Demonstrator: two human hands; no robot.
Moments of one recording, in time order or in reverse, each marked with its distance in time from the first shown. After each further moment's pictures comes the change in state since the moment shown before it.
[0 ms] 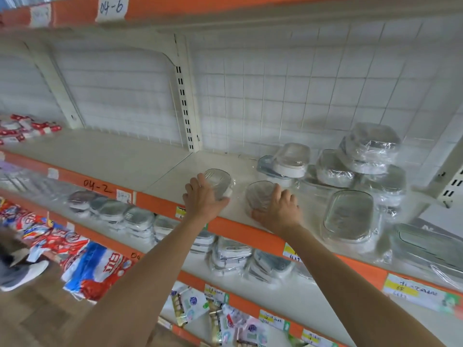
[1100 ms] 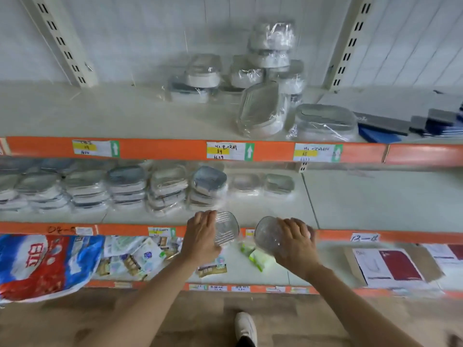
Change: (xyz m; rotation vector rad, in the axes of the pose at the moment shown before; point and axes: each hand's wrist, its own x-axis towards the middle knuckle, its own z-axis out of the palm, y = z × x) left_hand -0.224 -0.027 0.170 0.191 -0.401 0.706; right_hand -0.258 0.207 0.114 -0.235 0.015 0.116
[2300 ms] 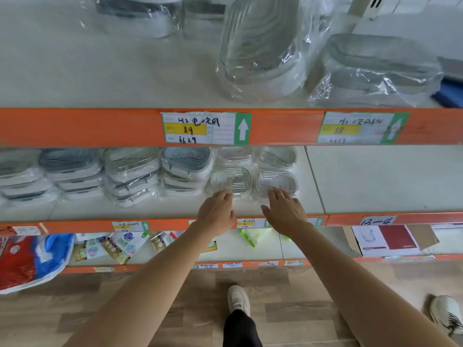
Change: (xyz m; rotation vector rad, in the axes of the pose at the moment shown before) left_hand 0.119 0.025 0.089 -0.096 -0.226 0.119; right_hand 0.118 0.028 0.073 -0.012 -0.358 0.128
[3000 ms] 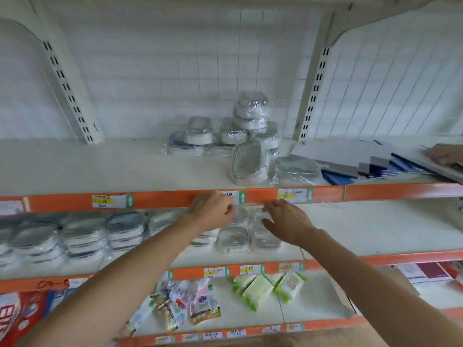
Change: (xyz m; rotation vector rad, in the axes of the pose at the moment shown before) left_hand -0.122 0.042 -0.253 0.199 0.401 0.211; right_hand -0.153 -0.064 -0.209 -0.131 0.322 -0.209
